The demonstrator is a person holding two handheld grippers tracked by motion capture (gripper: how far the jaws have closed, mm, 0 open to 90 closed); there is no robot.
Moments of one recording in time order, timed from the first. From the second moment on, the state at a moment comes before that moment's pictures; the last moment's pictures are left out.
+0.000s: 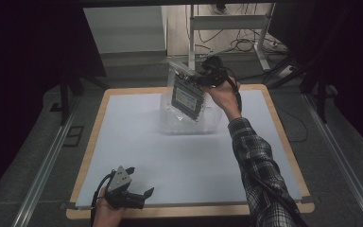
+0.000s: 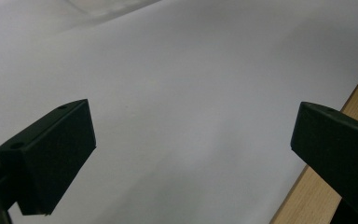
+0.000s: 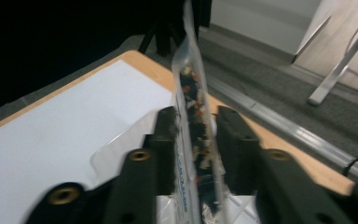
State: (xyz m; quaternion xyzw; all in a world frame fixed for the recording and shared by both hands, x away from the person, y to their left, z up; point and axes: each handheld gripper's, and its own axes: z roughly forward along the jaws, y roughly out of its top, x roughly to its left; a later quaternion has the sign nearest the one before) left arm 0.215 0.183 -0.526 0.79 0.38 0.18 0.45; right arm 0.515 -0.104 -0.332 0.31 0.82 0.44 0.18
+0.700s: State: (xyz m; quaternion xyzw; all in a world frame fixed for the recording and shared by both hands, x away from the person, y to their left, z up) left arm 0.216 0.182 -0.526 0.79 0.38 0.18 0.45; right arm 0.506 -0.126 -0.314 0.30 0.81 0.46 0.21
